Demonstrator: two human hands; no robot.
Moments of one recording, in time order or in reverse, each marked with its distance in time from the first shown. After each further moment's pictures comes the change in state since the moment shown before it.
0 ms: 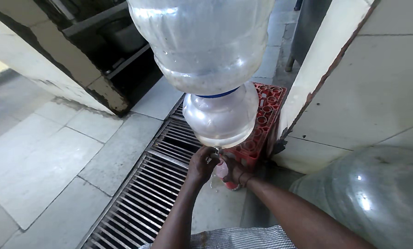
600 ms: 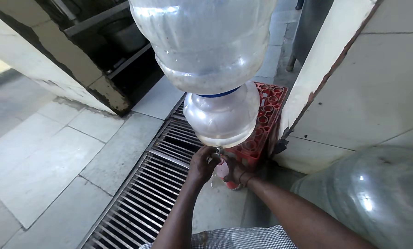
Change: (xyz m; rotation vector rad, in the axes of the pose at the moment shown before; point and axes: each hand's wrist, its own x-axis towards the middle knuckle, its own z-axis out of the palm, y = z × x) left_hand -0.001 -0.001 -0.001 0.004 0.000 0.026; right_hand -0.001 -0.003 -0.001 -0.001 -0.006 0.013
